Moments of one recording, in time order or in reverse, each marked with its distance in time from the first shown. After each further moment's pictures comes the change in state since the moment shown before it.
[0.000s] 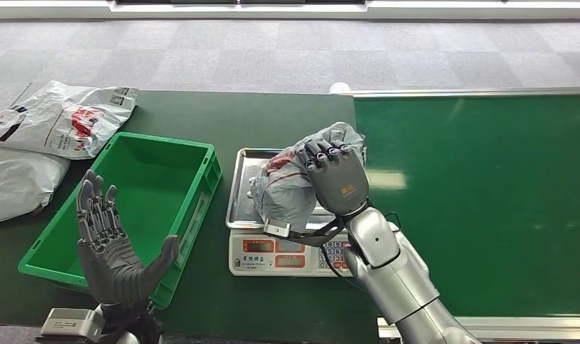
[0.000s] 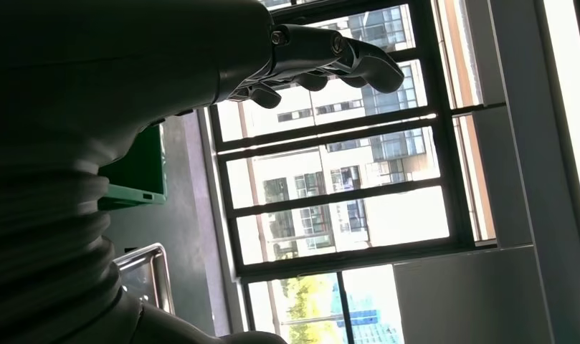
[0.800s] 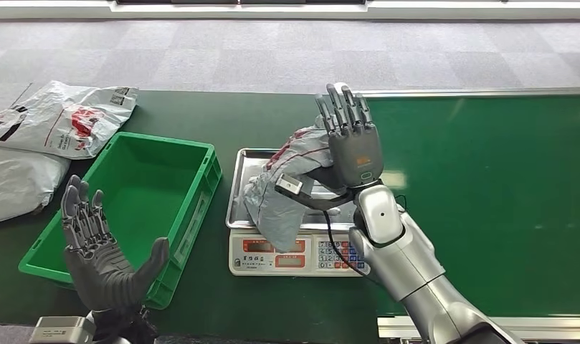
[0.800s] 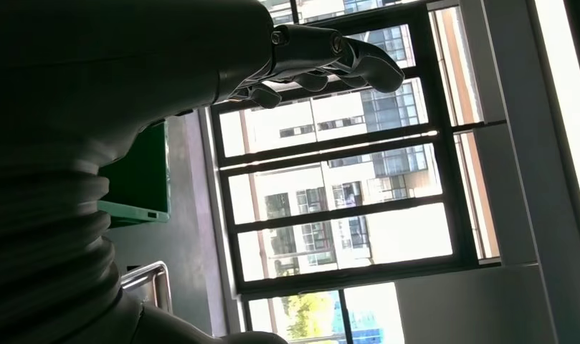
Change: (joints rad) left arm 0.026 0.024 -0.004 -0.029 0.014 0.056 0.000; right arm -0.120 -0.034 0.030 0.112 -0.100 0.100 0.227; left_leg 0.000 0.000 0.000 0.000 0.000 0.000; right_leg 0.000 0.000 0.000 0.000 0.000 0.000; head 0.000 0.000
